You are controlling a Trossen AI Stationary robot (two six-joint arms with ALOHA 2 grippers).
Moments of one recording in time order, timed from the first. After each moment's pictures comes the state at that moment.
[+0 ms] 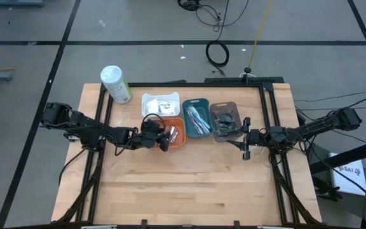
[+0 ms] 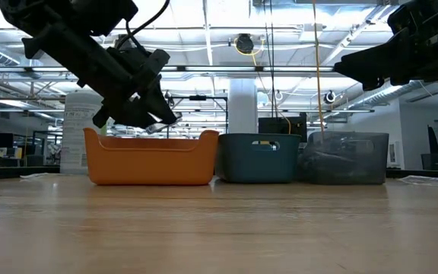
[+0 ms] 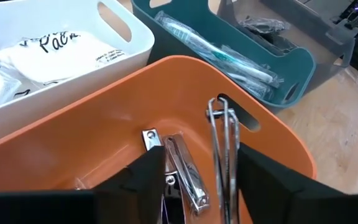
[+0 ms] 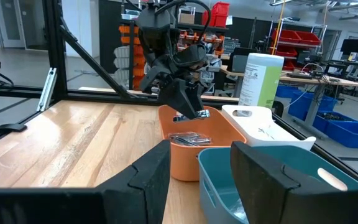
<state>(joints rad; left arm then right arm) -0.14 1.44 0.60 0.18 -0.58 -0.79 0.22 0.62 0.02 0.65 0.29 -0.09</state>
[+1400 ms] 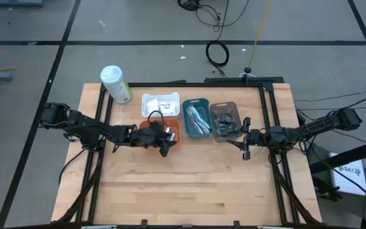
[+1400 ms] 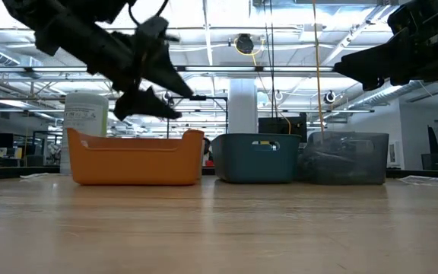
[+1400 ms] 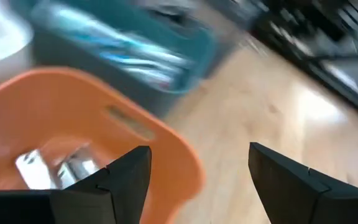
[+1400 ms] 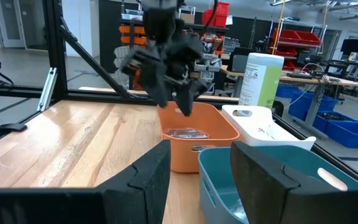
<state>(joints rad) -0.12 1.41 0.62 0.28 -0.28 -0.68 0.21 0.62 0.02 0.65 0.29 -0.09</state>
